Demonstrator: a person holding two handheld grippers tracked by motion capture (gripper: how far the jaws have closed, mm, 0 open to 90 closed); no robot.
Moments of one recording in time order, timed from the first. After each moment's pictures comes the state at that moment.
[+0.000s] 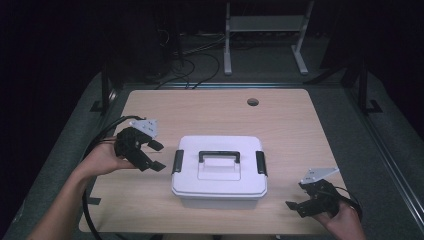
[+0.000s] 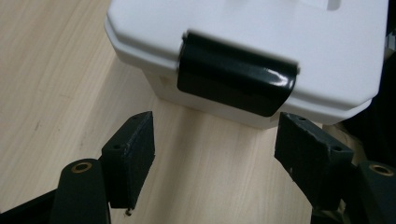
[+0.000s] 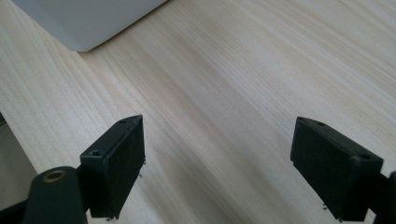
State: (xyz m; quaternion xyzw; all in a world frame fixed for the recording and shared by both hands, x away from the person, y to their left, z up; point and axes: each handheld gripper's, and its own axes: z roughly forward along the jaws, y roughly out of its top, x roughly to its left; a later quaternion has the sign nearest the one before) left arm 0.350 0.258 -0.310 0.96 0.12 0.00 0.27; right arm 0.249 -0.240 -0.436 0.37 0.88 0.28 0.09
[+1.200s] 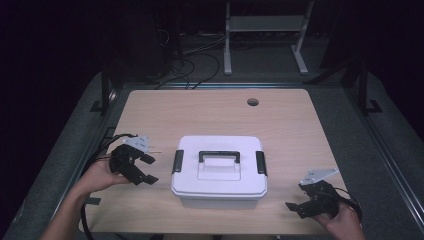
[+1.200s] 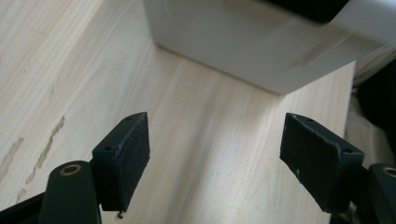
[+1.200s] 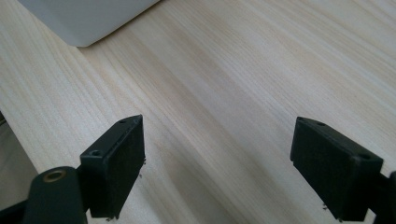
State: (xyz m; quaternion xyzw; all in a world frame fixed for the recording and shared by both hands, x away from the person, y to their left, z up) left arm 0.340 0.291 -0.370 0.95 0.17 -0.02 0.27; right arm 0.247 -0.240 -0.439 0.37 0.88 0.28 0.09
